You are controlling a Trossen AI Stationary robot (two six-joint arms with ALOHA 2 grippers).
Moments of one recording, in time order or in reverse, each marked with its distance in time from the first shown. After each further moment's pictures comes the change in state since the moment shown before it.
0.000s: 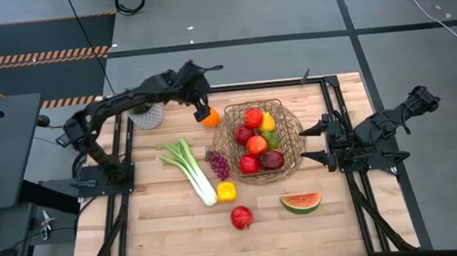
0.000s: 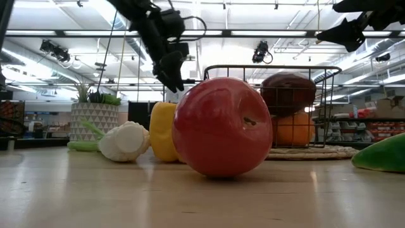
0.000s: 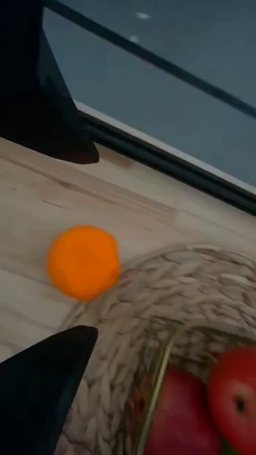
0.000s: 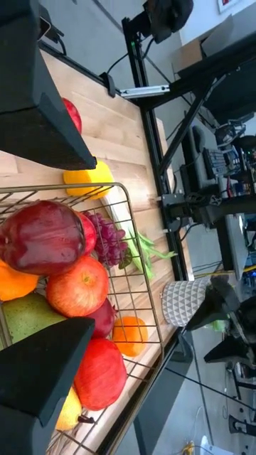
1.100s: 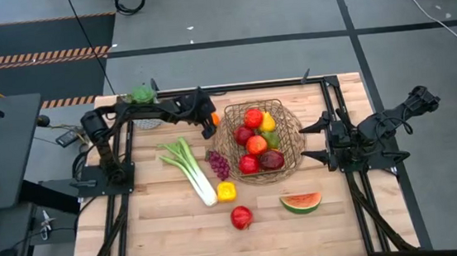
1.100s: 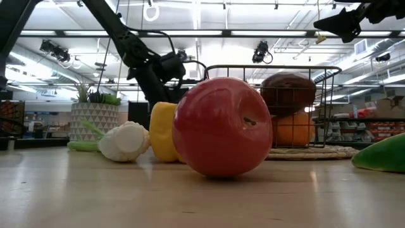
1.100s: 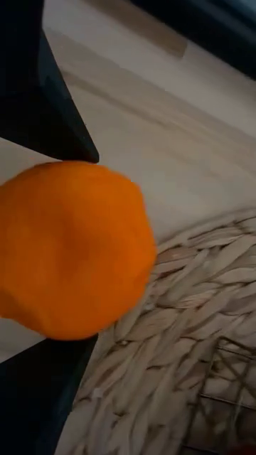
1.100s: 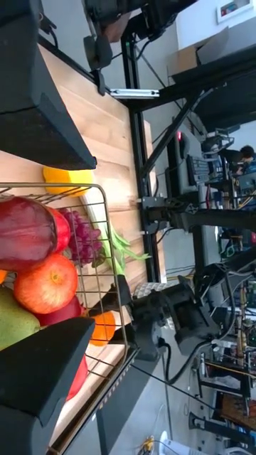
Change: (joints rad) left arm -0.017 0.182 -0.335 0.488 0.053 -0.094; right arm -0.001 0.000 0.000 0.098 0.000 -0.142
